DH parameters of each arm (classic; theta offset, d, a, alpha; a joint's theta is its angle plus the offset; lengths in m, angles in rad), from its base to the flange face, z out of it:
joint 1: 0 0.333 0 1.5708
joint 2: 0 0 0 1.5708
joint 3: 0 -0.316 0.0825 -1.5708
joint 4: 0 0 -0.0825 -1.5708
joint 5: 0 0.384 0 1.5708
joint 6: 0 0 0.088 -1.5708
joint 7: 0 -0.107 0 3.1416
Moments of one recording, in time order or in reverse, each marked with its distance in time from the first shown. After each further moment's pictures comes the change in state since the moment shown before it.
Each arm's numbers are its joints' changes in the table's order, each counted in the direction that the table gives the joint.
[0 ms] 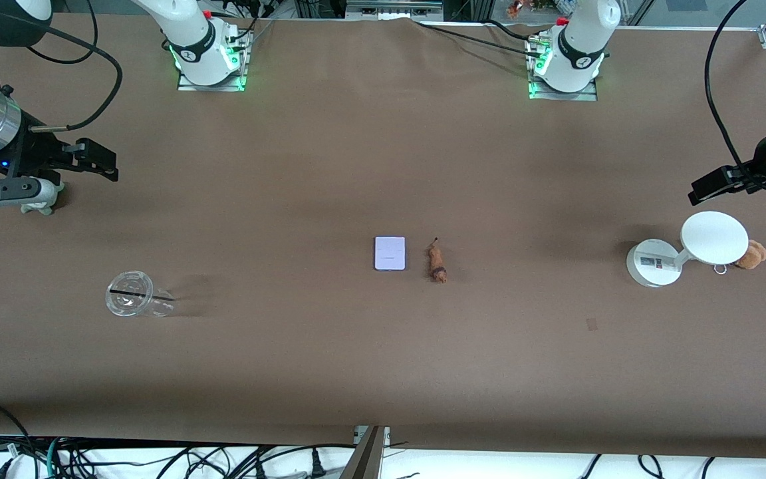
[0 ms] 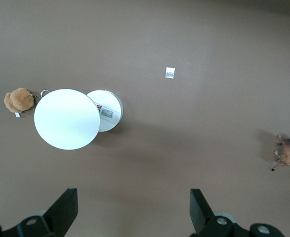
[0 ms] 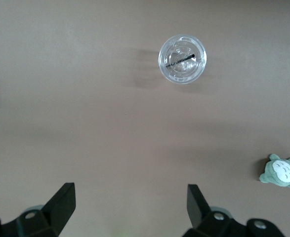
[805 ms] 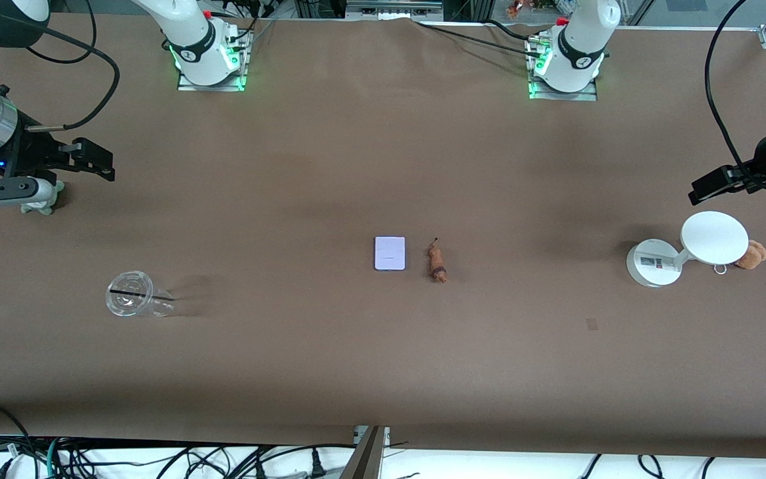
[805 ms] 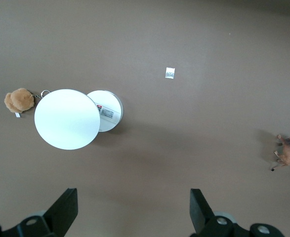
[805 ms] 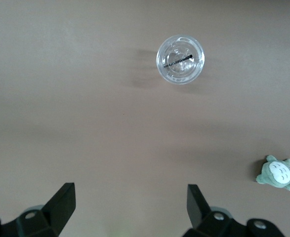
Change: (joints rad) left arm -0.001 0.002 0.000 0.000 0.001 0.000 0.000; right arm -0.001 0.000 0.006 0.000 -0.002 -0.001 0.019
